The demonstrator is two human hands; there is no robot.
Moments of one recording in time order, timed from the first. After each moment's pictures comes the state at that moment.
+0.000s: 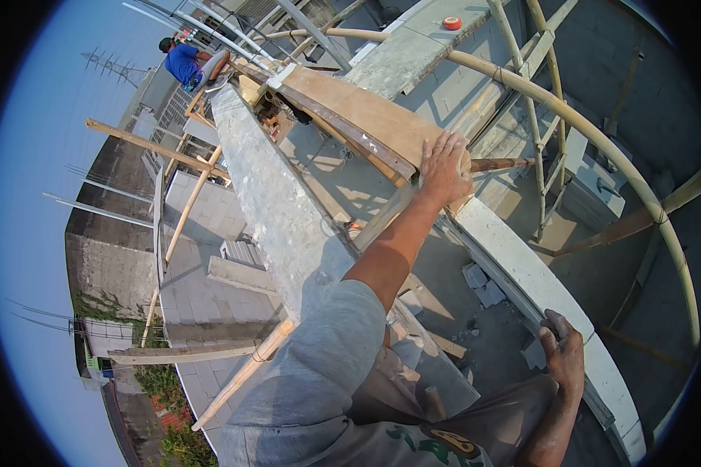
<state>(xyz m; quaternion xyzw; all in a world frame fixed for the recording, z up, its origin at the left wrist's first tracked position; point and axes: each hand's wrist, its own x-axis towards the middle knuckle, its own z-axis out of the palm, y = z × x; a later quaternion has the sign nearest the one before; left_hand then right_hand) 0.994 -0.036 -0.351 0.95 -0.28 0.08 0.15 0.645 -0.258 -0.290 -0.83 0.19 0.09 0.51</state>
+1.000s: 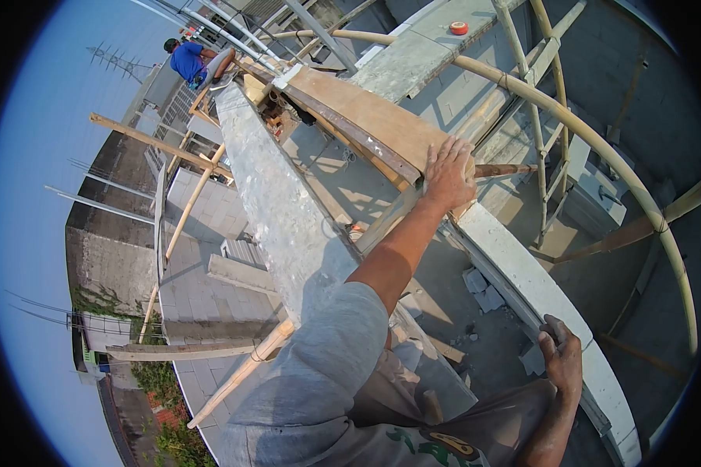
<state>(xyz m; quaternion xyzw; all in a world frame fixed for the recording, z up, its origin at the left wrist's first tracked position) 0.992 -0.037 -0.349 0.95 -0.27 0.08 0.15 0.648 -0.258 -0.289 -0.84 0.19 0.10 0.51</state>
